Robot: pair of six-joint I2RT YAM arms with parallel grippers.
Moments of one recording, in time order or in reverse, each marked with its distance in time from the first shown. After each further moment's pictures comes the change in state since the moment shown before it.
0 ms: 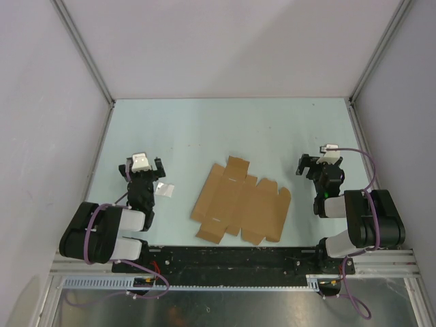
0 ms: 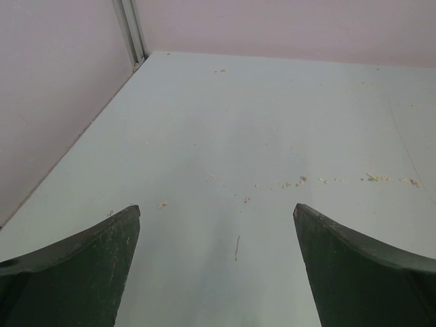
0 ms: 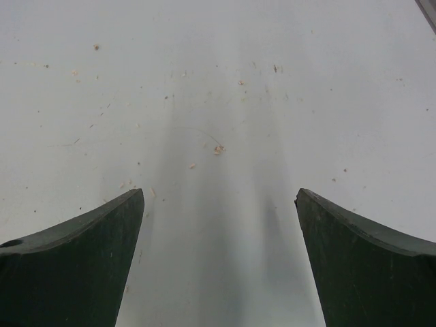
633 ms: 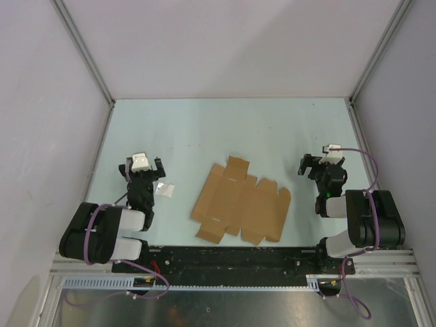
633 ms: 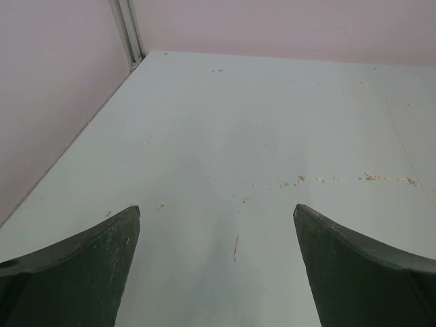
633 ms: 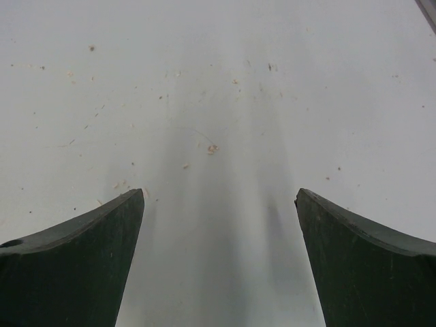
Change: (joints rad) left arm 0.006 0.000 0.001 -0.005 0.016 -0.004; right arm -0.038 0.000 0.000 0.000 -0.037 0.008
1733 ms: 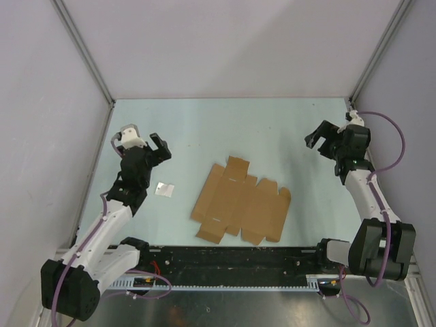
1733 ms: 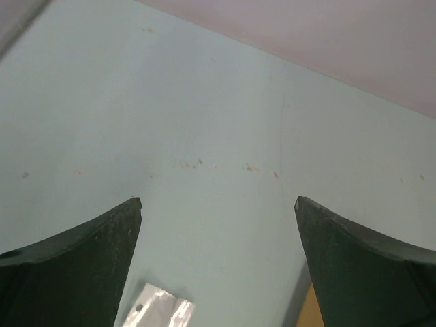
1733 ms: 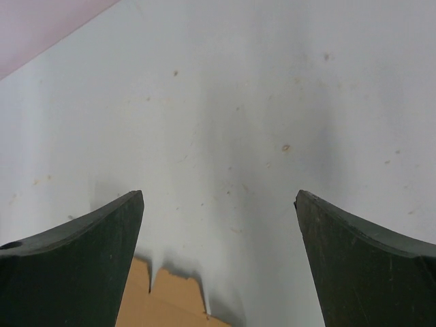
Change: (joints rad) left arm -0.118 -0.438 0.509 -1.184 -0.035 -0.422; right arm -0.098 -0.253 0.574 -1.093 -0.206 0.333
